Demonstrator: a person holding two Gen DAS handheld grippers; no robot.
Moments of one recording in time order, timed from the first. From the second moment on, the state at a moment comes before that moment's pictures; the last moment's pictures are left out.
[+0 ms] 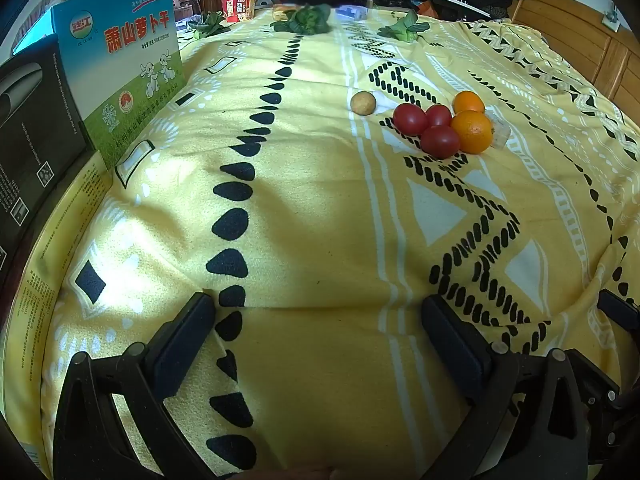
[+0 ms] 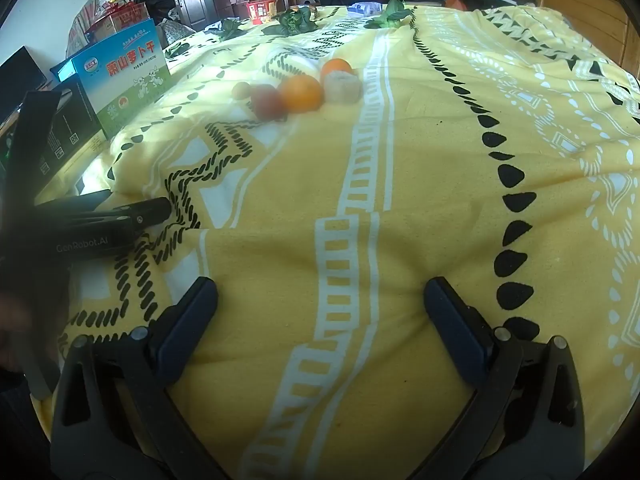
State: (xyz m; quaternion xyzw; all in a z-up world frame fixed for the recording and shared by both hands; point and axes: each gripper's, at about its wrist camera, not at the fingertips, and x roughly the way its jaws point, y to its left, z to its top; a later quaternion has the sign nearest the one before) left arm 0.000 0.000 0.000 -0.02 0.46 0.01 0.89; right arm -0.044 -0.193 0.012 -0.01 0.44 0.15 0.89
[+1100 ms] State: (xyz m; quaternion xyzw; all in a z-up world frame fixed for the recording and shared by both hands) left arm -0.015 0.002 0.004 -0.01 0.47 0.00 0.89; right arm -0.041 -0.192 0.018 0.02 0.49 0.03 0.87
